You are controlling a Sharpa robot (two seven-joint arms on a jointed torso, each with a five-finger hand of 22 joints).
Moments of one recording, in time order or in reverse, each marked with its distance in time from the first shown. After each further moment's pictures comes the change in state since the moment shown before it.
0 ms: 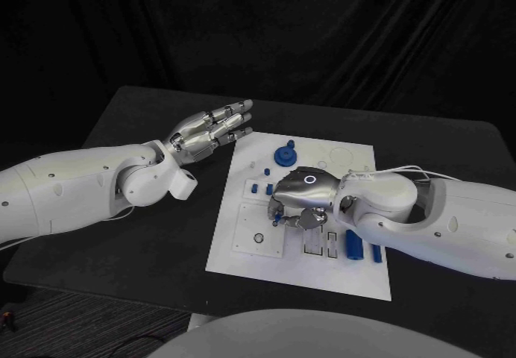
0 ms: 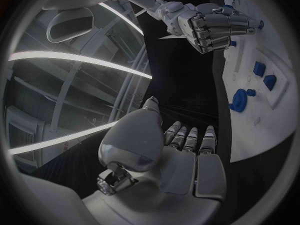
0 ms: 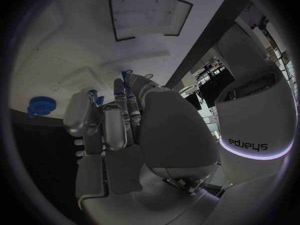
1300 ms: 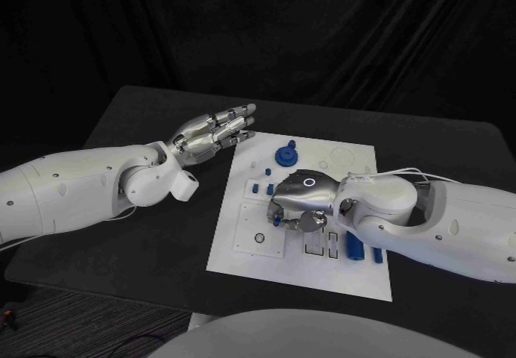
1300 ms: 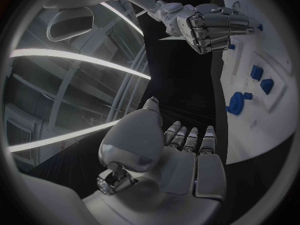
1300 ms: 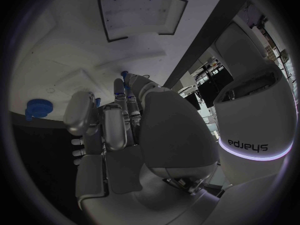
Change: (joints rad) left arm -0.006 0.006 0.000 -0.007 0.000 0.019 -0.016; left_hand 0.007 0.007 0.003 -0.003 0.009 0.004 -0.004 0.000 0.000 0.000 0.000 0.000 0.000 0.000 0.007 0.000 0.000 0.000 0.000 0.000 0.000 0.002; right arm -0.004 0.001 -0.001 0.012 0.000 0.012 -0.003; right_hand 0.000 0.000 0.000 0.000 0.000 -0.004 0.004 -0.006 0.000 0.000 0.000 0.000 -0.002 0.000 0.000 -0.004 -0.005 0.000 -0.004 -0.003 -0.009 0.000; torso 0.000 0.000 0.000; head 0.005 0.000
